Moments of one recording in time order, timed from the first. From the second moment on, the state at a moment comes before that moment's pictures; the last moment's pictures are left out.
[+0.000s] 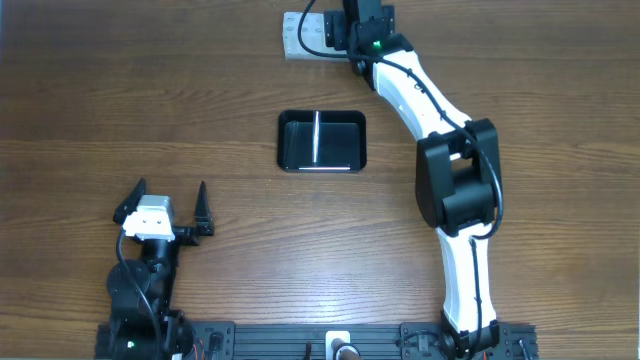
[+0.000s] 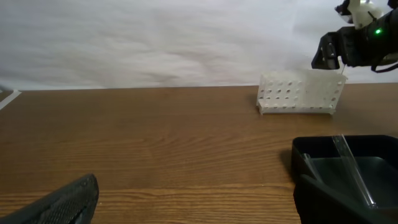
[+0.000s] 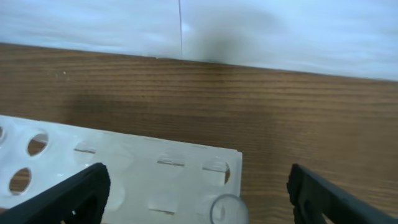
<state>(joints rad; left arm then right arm) -0.01 0.01 0.01 -0.07 0.03 0.00 0.33 2.33 1.92 -0.25 0.22 0.14</state>
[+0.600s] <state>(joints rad) -0.01 0.01 0.01 -0.07 0.03 0.00 0.32 2.33 1.92 -0.25 0.25 0.18</state>
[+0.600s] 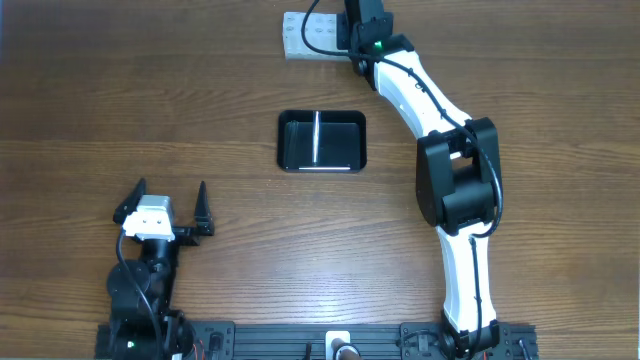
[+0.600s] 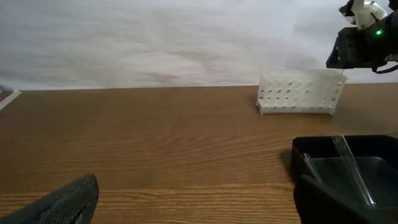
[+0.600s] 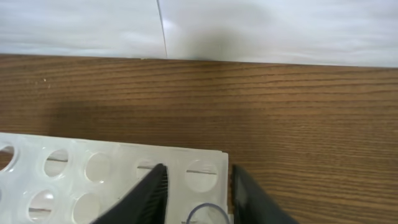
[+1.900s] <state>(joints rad) -0.01 0.01 0.01 -0.07 0.03 0.00 0.39 1.87 1.93 -0.96 0.14 0.35</state>
